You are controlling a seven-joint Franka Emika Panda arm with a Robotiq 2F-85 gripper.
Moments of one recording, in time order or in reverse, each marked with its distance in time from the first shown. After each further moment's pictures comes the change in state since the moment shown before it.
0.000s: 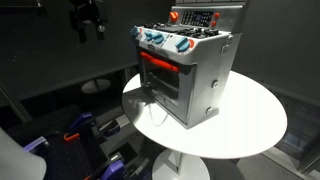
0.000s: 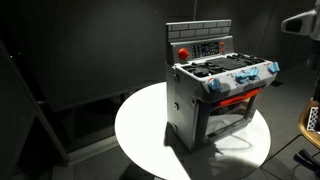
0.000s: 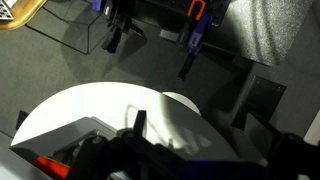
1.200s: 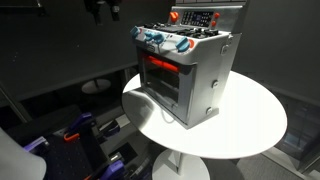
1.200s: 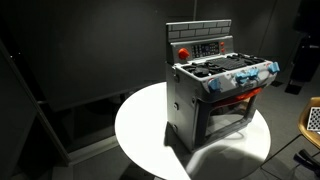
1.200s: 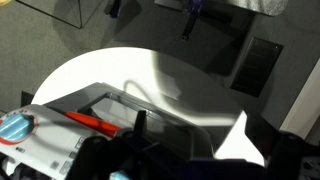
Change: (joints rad) arm -0.006 -0.001 -0.086 0.103 -0.035 0.056 0.002
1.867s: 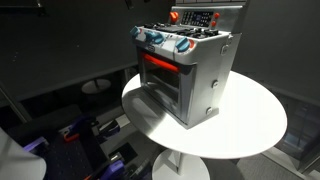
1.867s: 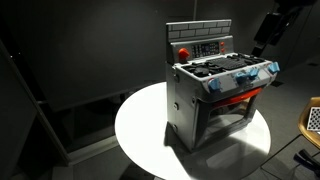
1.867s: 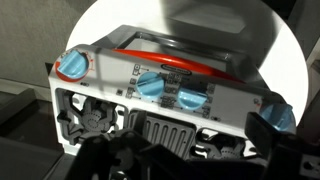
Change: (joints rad) arm -0.114 0.023 -0.048 0.061 -0.113 0.229 0.095
